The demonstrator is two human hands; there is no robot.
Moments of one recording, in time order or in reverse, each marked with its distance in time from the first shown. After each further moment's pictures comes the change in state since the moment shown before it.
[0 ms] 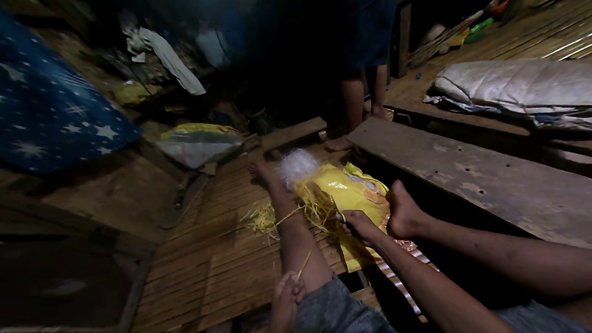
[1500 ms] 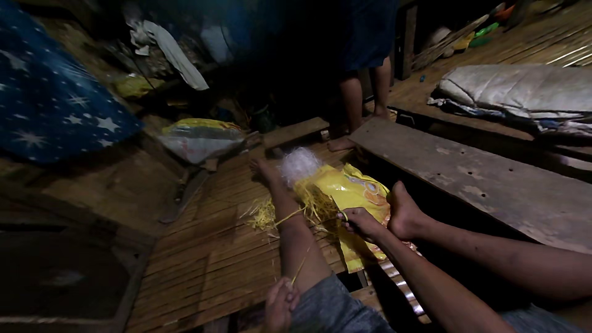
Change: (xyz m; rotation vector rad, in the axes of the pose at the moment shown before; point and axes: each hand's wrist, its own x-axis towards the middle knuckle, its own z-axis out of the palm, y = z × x) left_hand -0.018 -0.001 -0.014 0.002 0.050 -0.002; right_hand 0.003 -0.009 -0.009 -0.074 -0.053 -0.001
